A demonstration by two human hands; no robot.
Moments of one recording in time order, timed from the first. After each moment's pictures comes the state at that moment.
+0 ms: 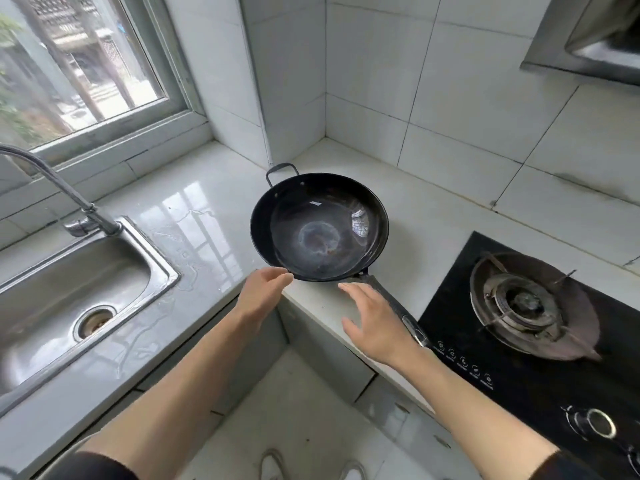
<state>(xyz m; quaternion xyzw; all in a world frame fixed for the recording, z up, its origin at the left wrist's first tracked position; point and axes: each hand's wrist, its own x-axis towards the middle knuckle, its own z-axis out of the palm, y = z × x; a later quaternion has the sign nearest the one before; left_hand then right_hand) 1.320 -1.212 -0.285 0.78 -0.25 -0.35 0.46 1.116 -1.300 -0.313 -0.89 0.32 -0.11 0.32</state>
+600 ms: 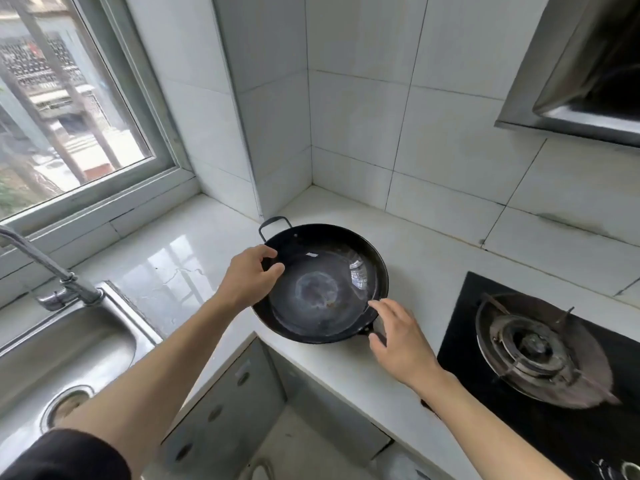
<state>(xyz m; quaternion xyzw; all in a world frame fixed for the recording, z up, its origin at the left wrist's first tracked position) 1.416 -1.297 -0.225 0.81 -0.47 -0.17 0.32 1.134 -1.358 -0.299 -0.86 0.43 -0.15 0.22</state>
